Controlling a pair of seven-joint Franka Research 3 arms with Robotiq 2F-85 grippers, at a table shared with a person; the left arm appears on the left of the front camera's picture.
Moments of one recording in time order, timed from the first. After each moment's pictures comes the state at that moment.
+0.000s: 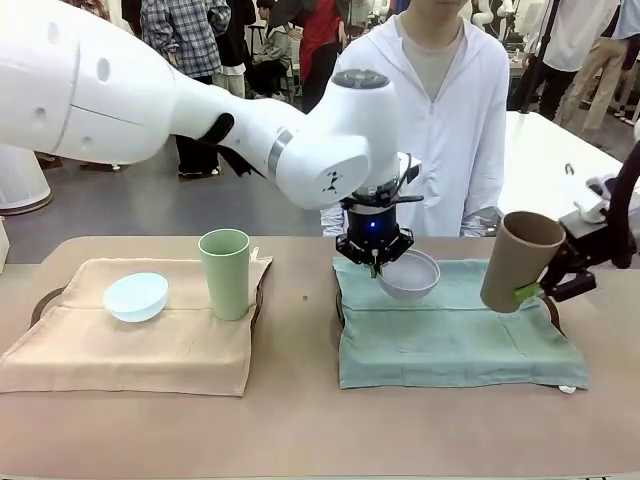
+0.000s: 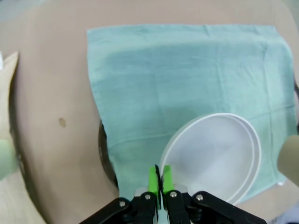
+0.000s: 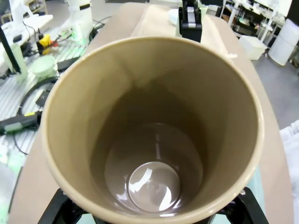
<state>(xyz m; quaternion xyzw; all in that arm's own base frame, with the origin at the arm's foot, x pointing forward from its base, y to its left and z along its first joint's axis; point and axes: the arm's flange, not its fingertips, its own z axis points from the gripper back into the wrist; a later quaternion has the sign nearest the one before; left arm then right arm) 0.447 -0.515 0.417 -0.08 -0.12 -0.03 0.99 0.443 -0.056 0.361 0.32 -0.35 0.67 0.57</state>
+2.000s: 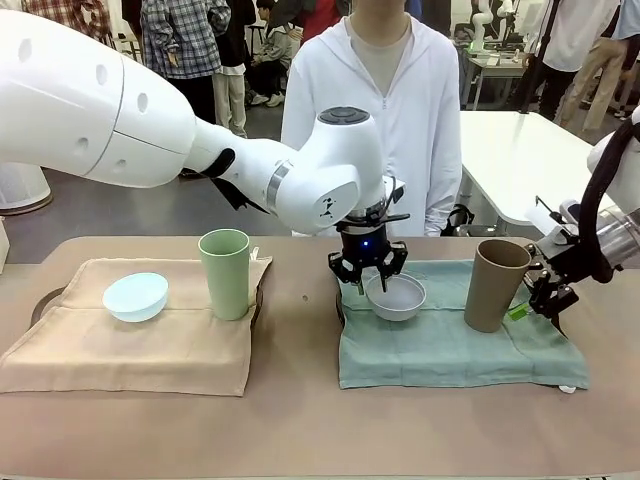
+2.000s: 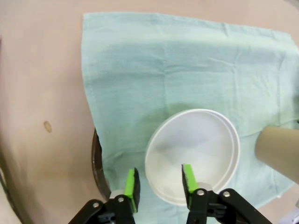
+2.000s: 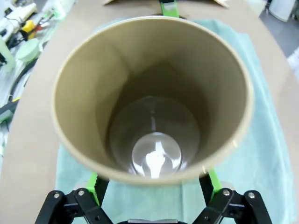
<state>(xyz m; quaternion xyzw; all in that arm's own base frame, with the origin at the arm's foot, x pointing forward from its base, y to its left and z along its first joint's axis) 0.467 -0.506 0.378 -0.11 -0.09 0.00 0.99 0.478 -0.070 0.311 0.29 -0.27 0.64 0.66</state>
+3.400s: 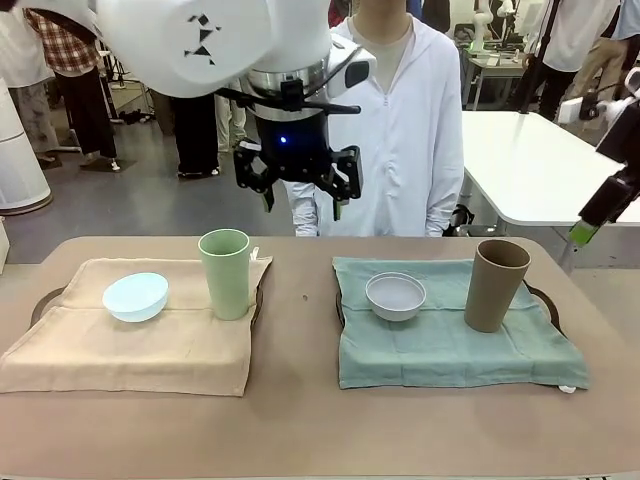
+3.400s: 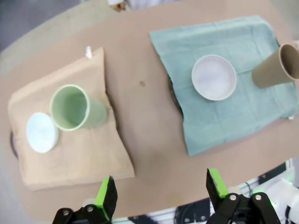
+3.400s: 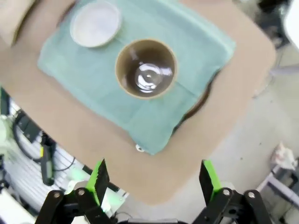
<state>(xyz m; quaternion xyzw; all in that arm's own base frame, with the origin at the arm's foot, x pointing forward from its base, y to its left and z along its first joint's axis) 0.318 -0.405 0.593 -0.01 -0.19 -0.11 0.98 0.363 -0.011 0.561 0.01 -0.12 0.30 0.95</state>
